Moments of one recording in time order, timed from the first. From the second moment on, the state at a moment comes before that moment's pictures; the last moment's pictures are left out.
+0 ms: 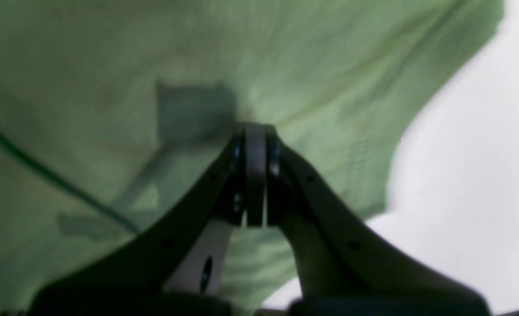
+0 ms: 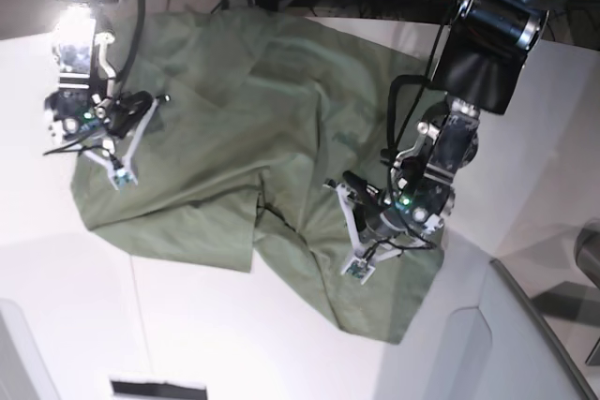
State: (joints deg) left arm -18.1 -13.8 24.1 67.6 -6.6 -10.2 41.1; right arm -2.9 0.7 12.4 81.0 -11.8 26.5 -58.0
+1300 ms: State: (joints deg) left arm -37.9 0.6 23.8 28.8 -6.8 -10.1 19.7; right arm 27.3 15.6 19.4 30.3 -11.9 12.9 -28.8
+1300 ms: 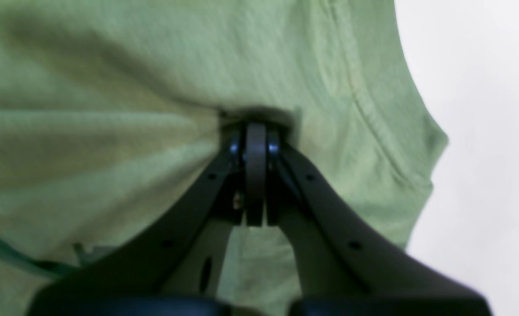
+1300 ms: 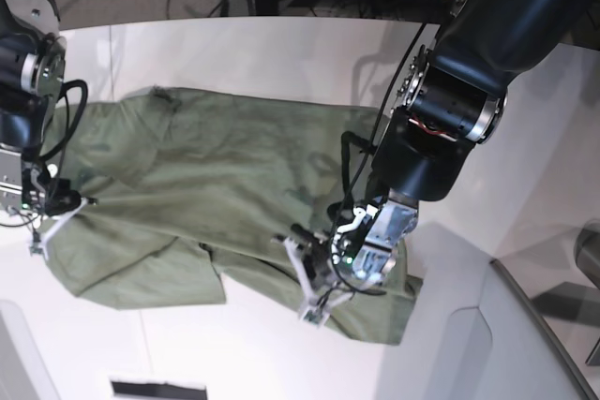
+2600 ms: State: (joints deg) left arm 24.8 -22.2 -29.9 84.6 -6.4 -32.5 35.0; right arm 0.6 -5.6 -51.8 75.2 -41.0 4.3 -50.3
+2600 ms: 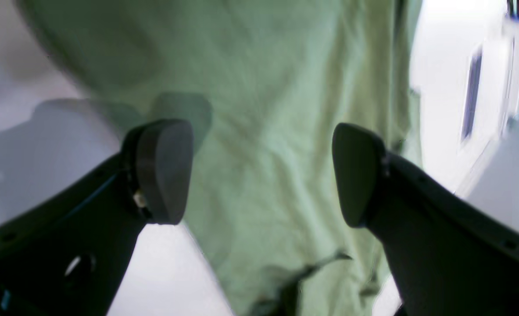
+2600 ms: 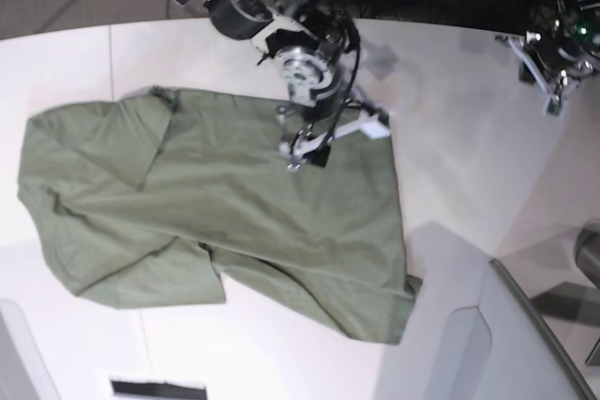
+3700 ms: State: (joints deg) left arm 25.5 -21.1 -30.1 79.9 -6.4 -32.1 32.8; right arm 7.0 -6.0 -49.0 61.7 -9.6 0.0 -40.4
